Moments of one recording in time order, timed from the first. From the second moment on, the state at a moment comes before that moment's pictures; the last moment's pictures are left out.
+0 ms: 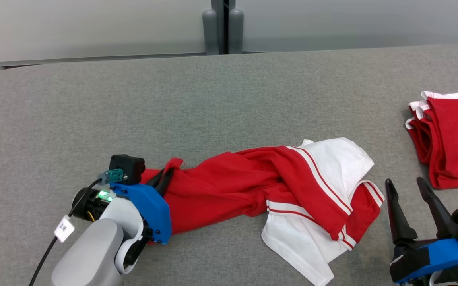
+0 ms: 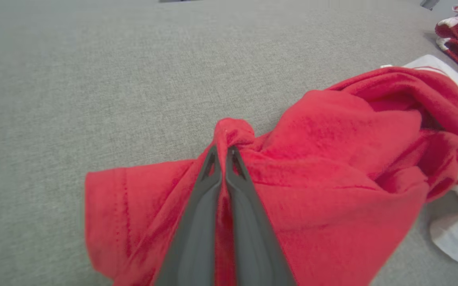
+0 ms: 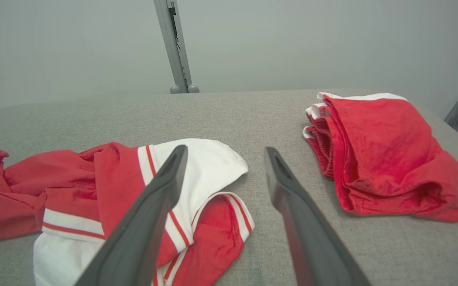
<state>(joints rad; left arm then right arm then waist) -0.47 0.28 -0.59 0.52 -0.61 -0.10 0.17 0.04 -0.05 -0.10 -0.14 0.16 0.13 0.06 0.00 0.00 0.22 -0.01</state>
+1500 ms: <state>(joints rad) -0.06 0.45 -0.44 0.04 -0.52 0.22 -0.19 0.12 -0.06 -0.13 -0.21 0.15 0.13 0.09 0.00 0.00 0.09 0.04</state>
